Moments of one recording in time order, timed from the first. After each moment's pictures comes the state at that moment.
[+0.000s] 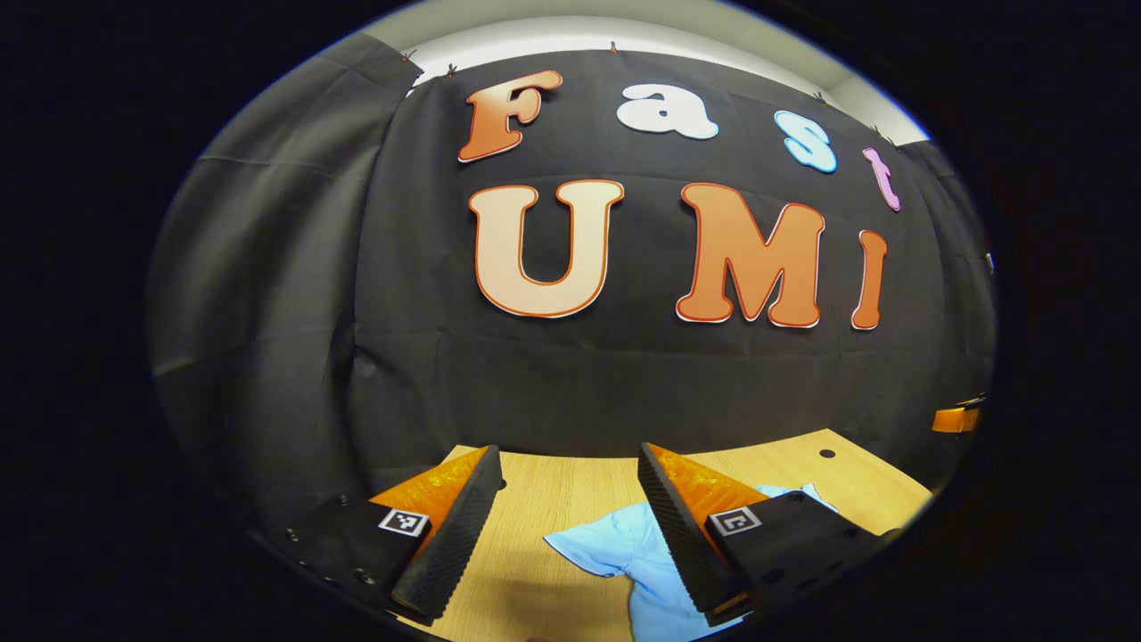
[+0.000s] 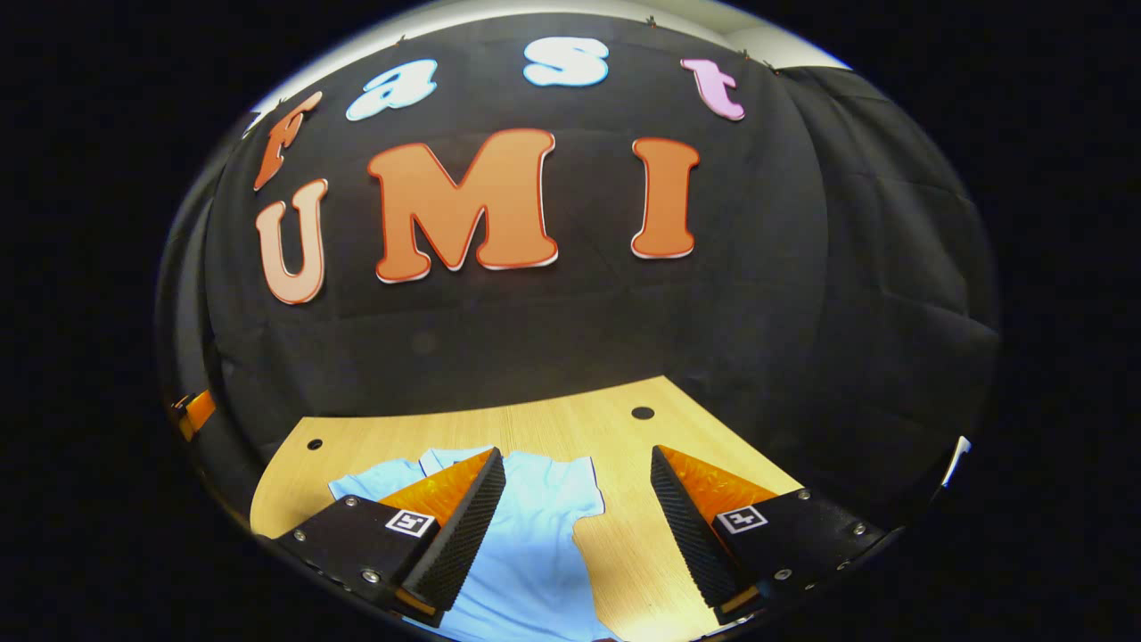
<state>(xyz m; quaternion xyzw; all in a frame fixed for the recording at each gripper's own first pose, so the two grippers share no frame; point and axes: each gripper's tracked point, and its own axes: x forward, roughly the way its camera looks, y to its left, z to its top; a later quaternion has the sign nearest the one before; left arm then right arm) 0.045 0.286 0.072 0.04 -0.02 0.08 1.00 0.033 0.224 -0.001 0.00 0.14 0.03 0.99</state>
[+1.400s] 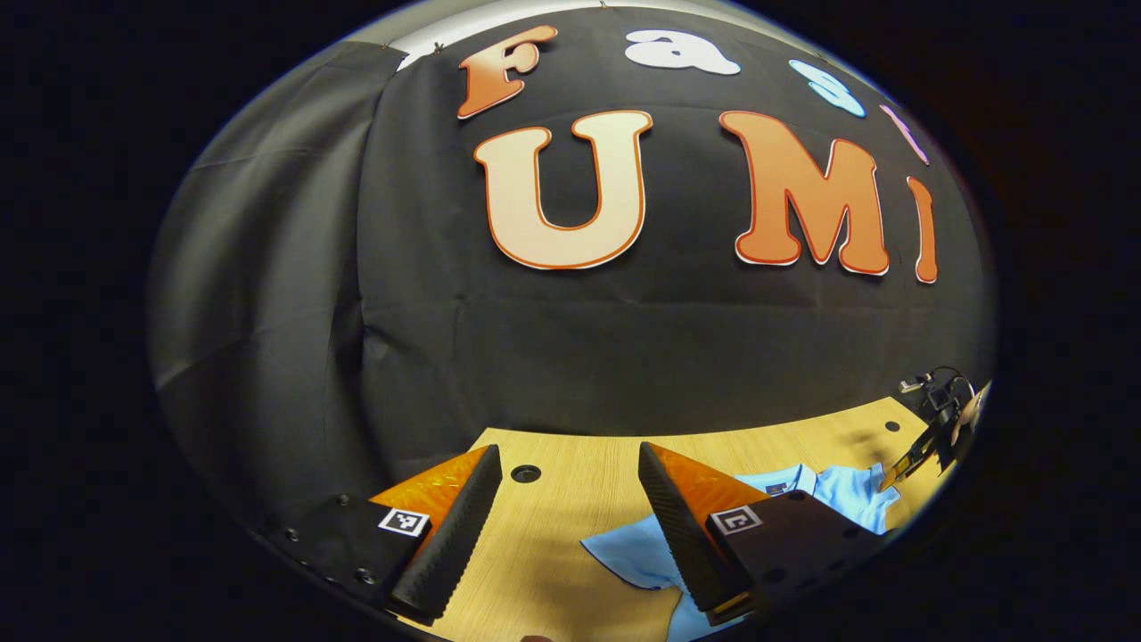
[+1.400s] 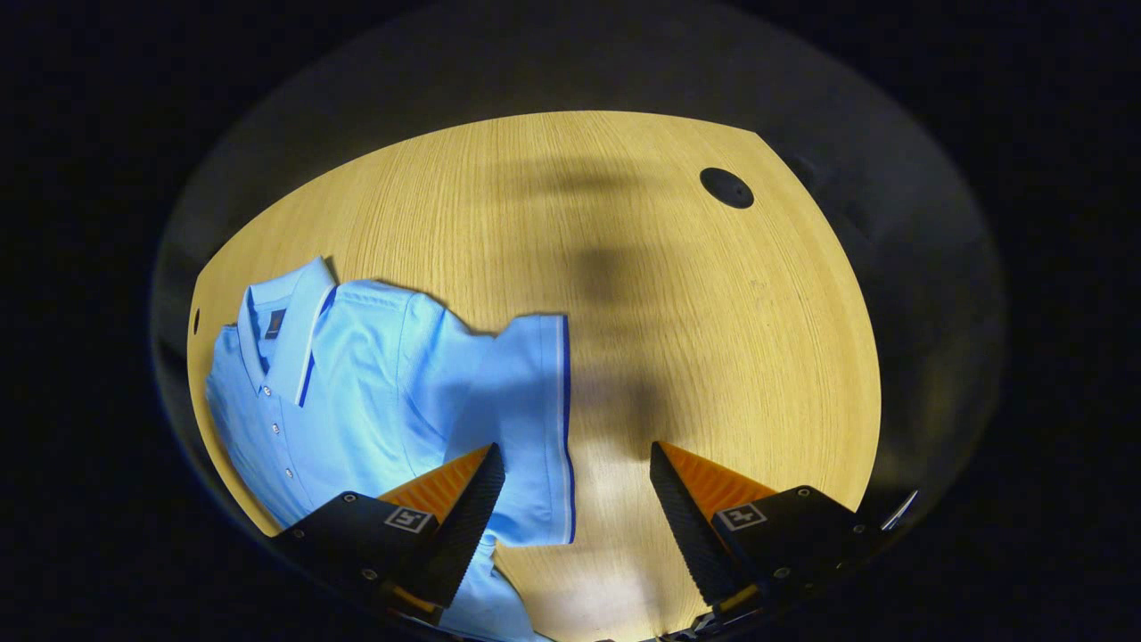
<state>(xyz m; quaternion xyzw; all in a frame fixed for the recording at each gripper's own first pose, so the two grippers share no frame) 0.128 0.326 0.028 0.06 0.04 0.15 0.99 0.228 0.213 -0.263 -0.09 0.58 0.03 0.81</state>
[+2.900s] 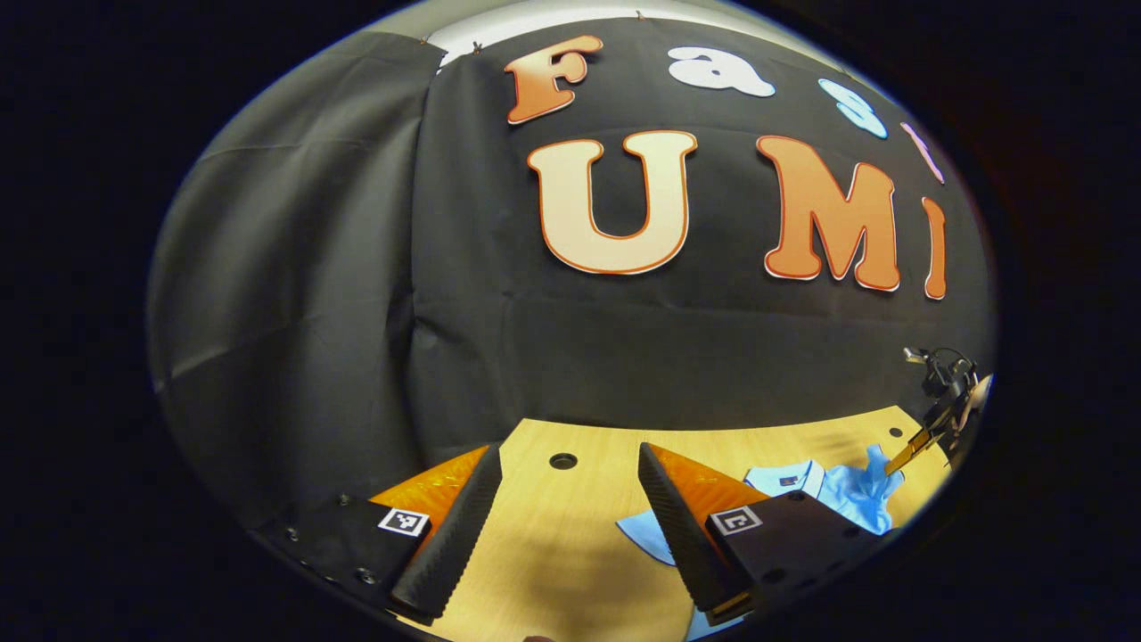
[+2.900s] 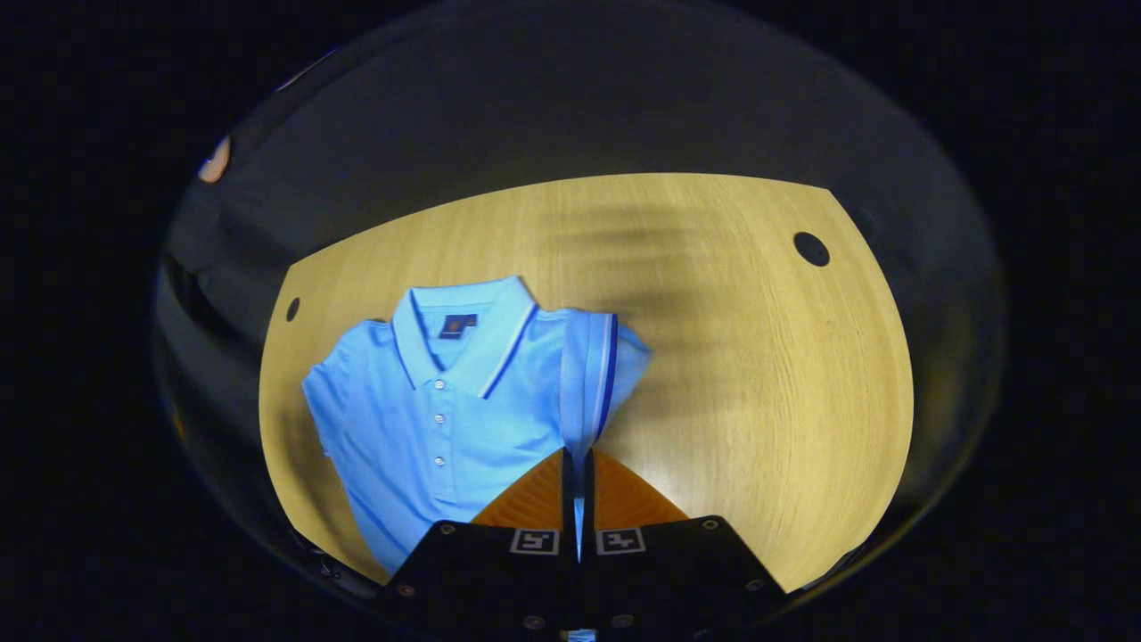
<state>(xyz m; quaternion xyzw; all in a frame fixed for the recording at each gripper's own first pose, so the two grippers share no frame) 0.048 0.370 0.042 0.05 0.03 0.19 0.98 0.172 0.347 -0.172 -0.06 0.52 0.17 0.83</state>
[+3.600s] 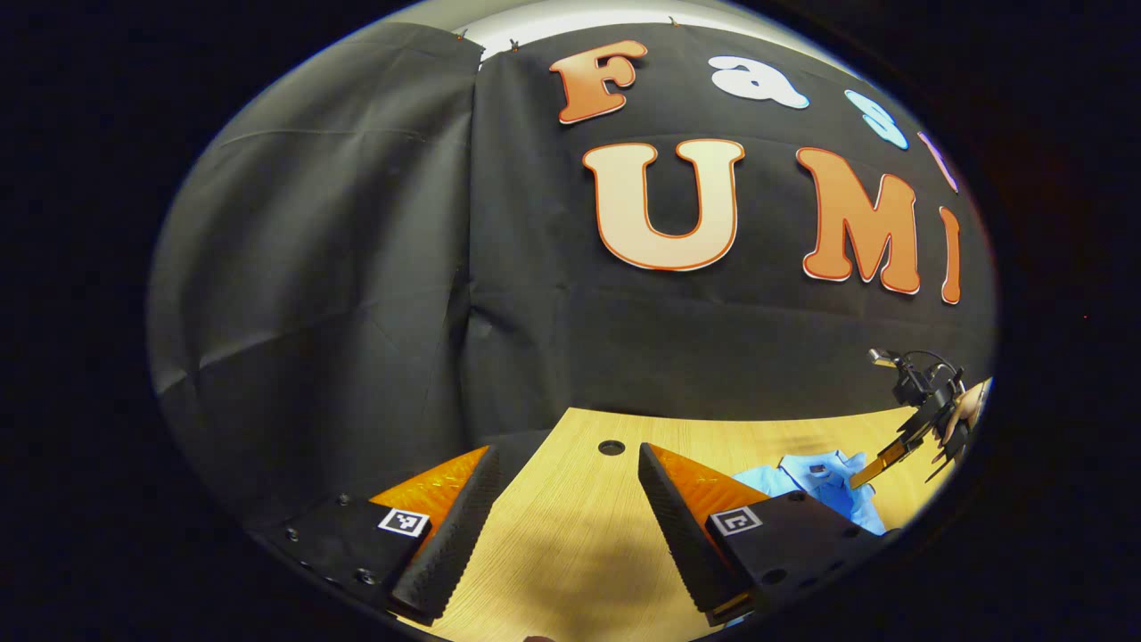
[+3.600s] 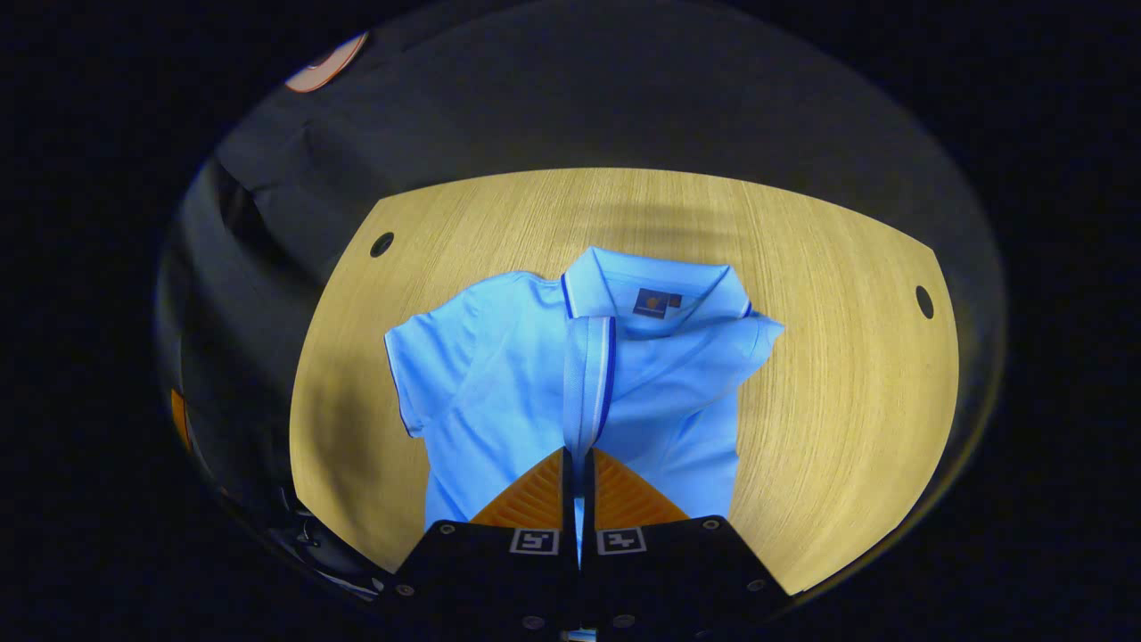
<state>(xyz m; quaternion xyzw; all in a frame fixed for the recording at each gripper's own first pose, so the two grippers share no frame) -0.006 0.422 0.029 0.03 0.04 0.23 0.97 0.109 0.485 -0.197 -0.12 0.53 0.26 0.80</state>
